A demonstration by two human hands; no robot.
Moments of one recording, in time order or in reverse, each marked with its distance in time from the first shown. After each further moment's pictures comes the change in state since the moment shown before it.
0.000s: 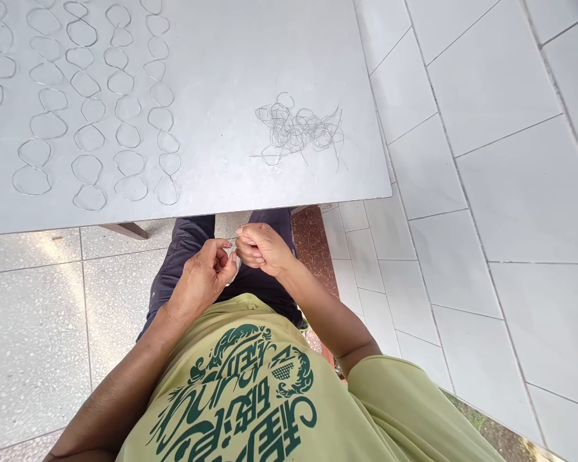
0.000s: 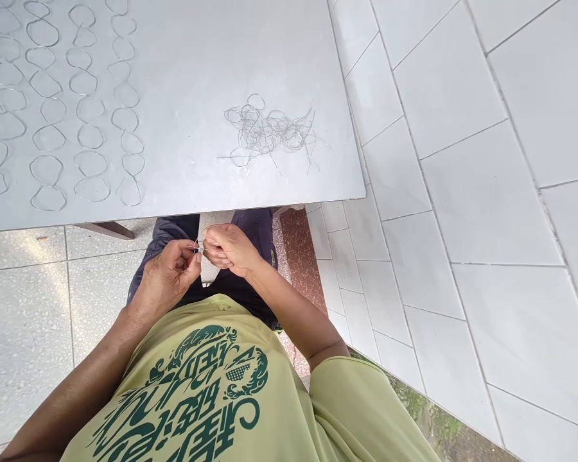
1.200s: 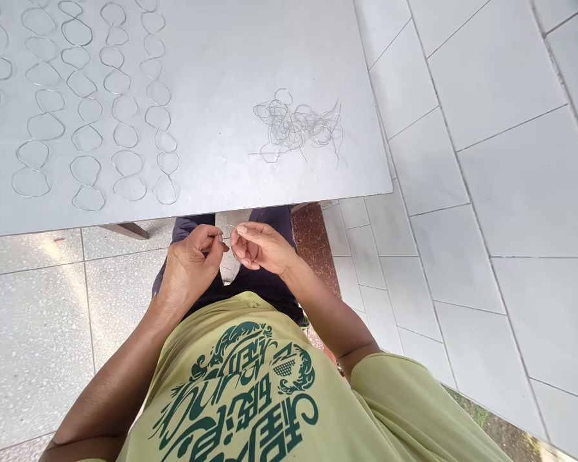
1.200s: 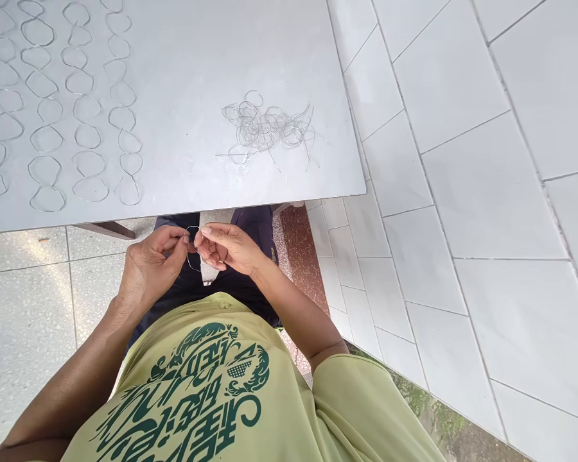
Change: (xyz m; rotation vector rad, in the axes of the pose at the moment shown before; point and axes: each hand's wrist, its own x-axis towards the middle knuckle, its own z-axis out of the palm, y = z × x) left_hand 0.019 0.012 -0.018 -0.009 0.112 -0.087; right_hand -0.001 0.006 -0.015 -0.013 -0.198 -0.056
